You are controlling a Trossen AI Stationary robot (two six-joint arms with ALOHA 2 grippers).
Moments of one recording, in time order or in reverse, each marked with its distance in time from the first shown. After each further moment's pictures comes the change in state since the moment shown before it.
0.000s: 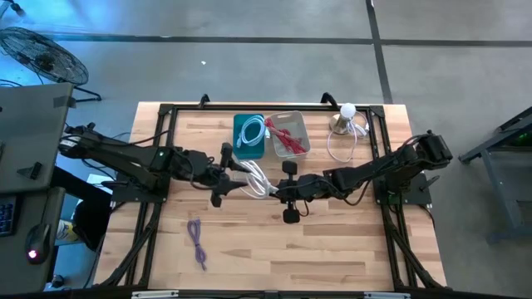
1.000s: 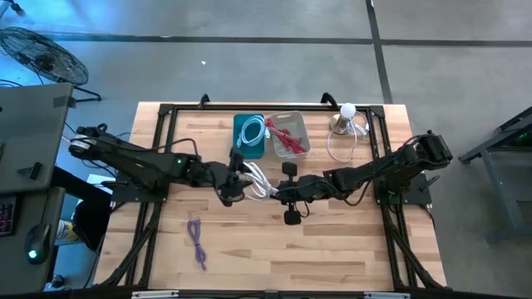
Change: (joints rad) left arm -0.003 0.166 0.020 -0.044 -0.156 0.059; right arm 0.002 0.000 0.001 -0.017 -0.024 0.010
